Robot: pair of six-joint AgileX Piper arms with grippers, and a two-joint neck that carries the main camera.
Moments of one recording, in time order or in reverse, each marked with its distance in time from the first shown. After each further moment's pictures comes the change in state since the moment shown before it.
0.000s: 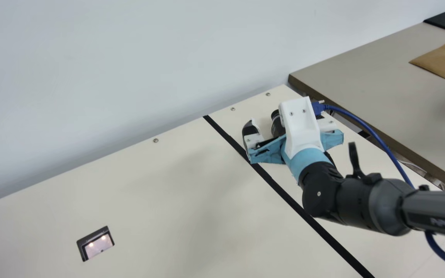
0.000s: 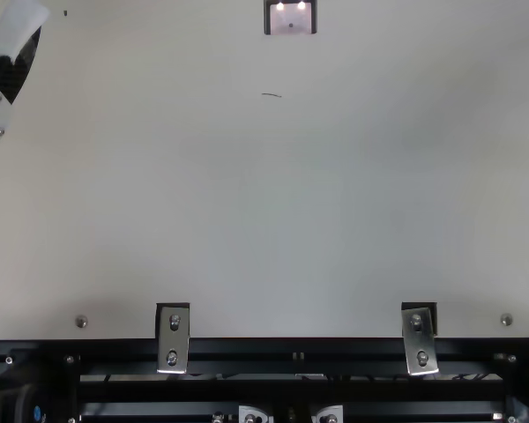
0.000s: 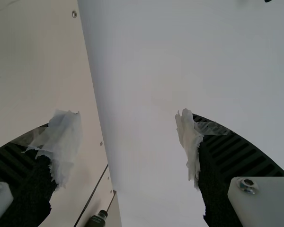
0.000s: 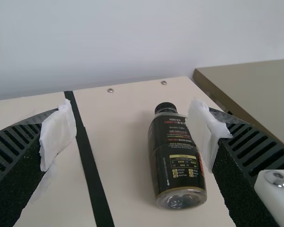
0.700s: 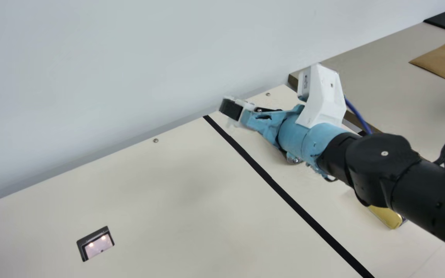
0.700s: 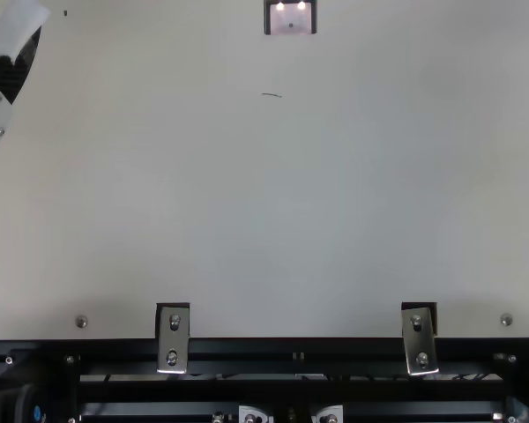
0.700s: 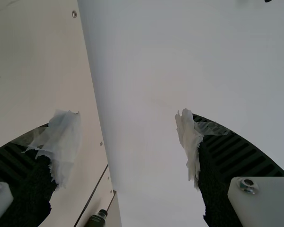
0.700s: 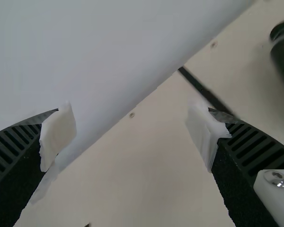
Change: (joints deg) left arm 0.0 0.0 0.0 0.0 0.0 0.0; right arm -4.2 -16.3 -9.1 34.7 41.6 2.4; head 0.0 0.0
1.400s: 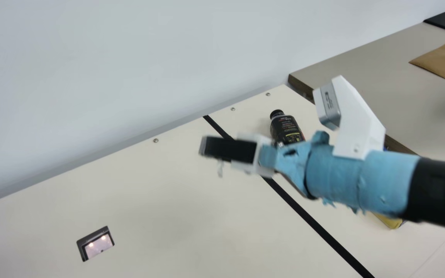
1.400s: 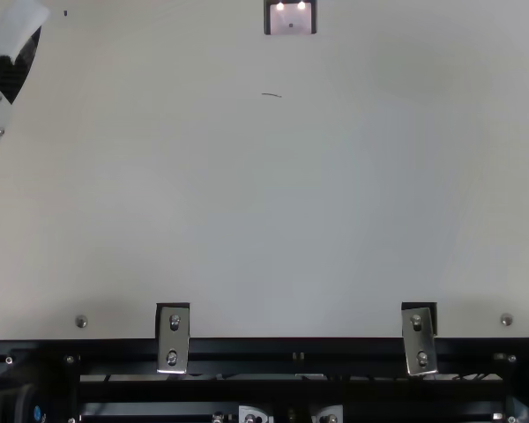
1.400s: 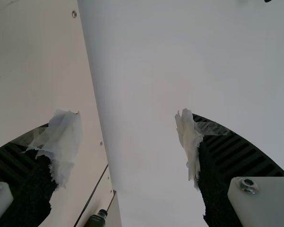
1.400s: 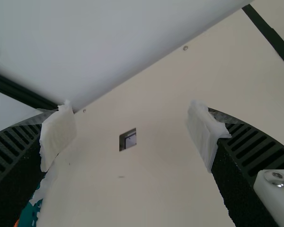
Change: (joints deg) left arm 0.0 0.0 0.0 0.0 0.0 0.0; right arm -2.8 -23.8 -2.4 -31.9 34.5 29.3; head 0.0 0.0
